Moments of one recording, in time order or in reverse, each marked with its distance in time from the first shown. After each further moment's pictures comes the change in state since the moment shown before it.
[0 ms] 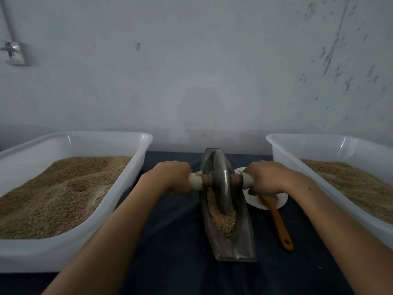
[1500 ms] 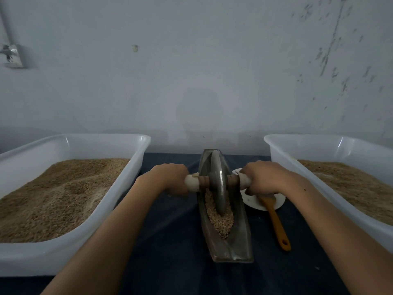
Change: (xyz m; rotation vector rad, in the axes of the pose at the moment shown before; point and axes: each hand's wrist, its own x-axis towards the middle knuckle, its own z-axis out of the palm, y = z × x) left_hand -0.008 0.002 -0.004 -0.042 -0.039 0.003; right_hand -0.004 -0.005 -0.004 -0.027 0.015 -0.002
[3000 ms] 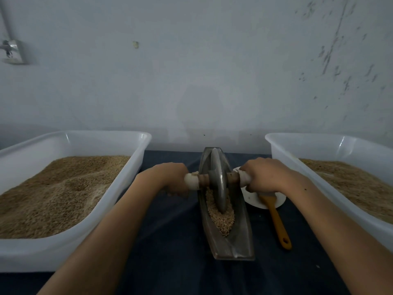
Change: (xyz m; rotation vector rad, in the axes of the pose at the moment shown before) left_hand 0.004 -0.004 0.003 -0.080 -0.069 -0.010; right_hand 0.002 0.000 0.002 -0.017 0.067 -0.012
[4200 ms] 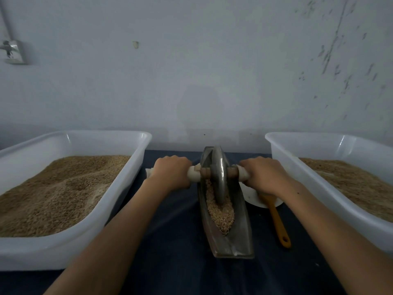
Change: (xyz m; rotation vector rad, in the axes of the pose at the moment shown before) left_hand 0.001 0.005 0.008 0.224 0.368 0.021; right_hand 0.001 0.001 0.017 0.046 0.240 0.008
